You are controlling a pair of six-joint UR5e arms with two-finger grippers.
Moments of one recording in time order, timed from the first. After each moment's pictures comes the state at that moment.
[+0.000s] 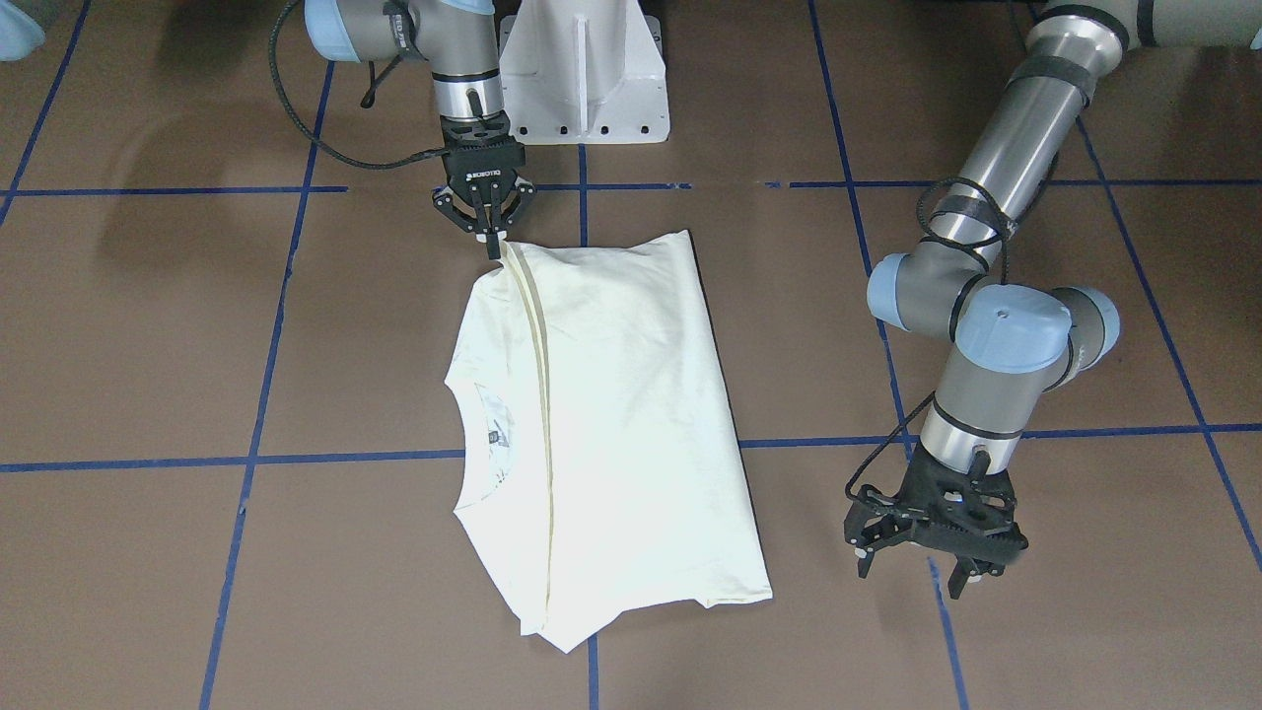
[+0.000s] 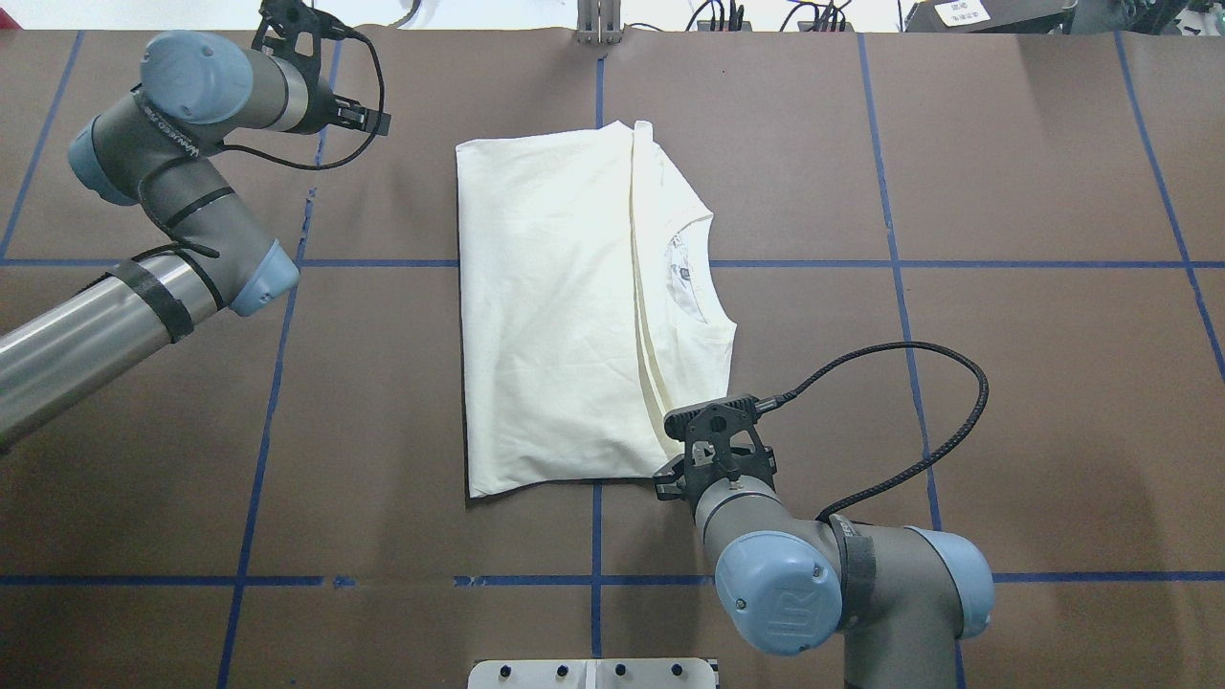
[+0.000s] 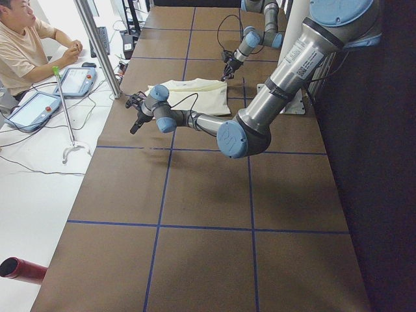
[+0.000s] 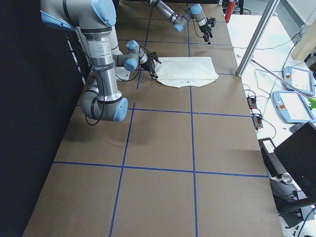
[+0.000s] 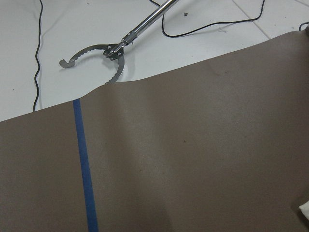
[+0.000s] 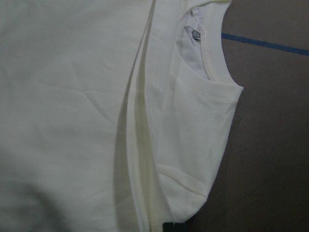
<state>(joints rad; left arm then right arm) -0.91 -2.26 -1.04 -2.44 -1.72 -0.69 0.15 -1.20 1.90 -1.42 1.15 1.26</state>
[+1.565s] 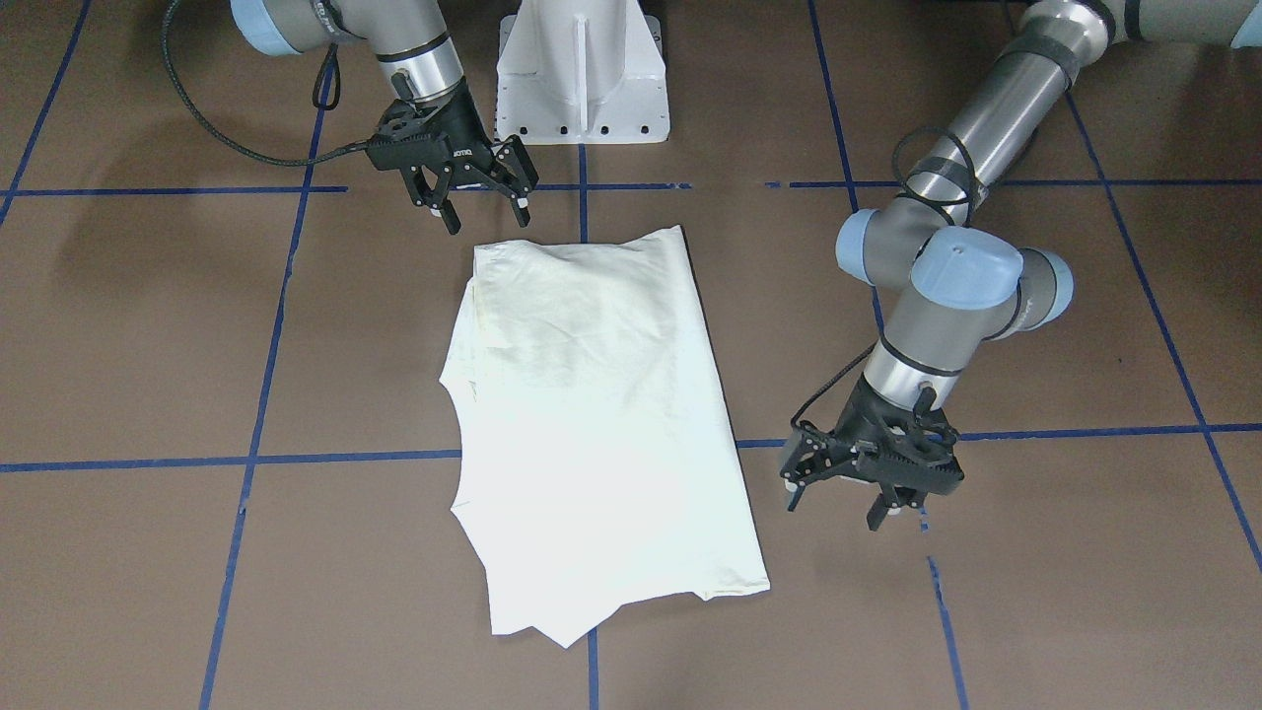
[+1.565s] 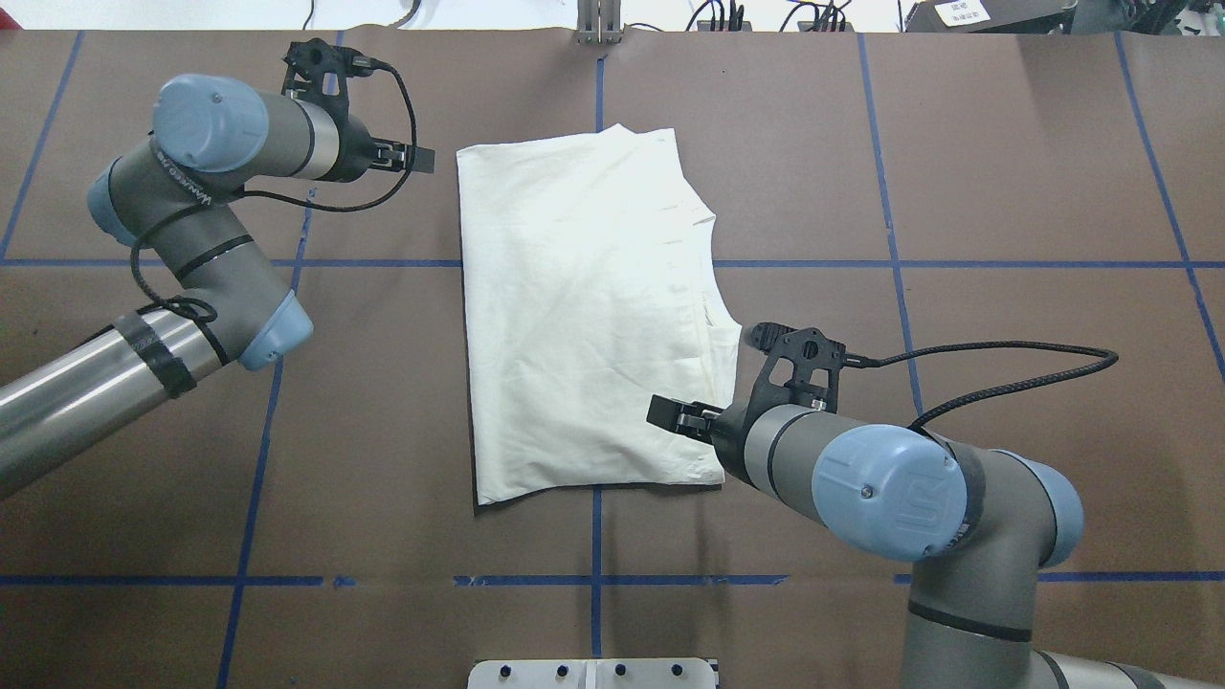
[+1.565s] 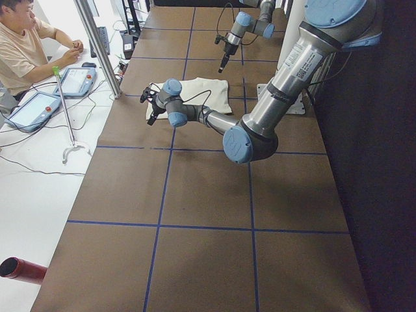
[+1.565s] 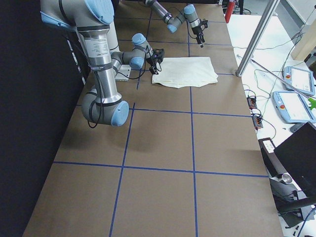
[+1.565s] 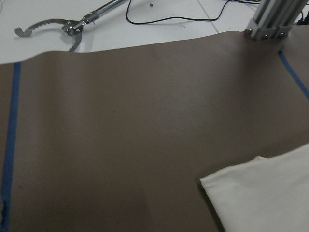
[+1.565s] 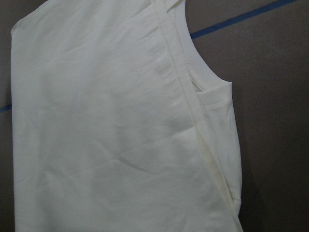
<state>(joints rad) -0.81 -2.15 -1.30 -2.42 -1.80 -0.98 0.30 -1.25 2.02 -1.26 1.43 1.66</state>
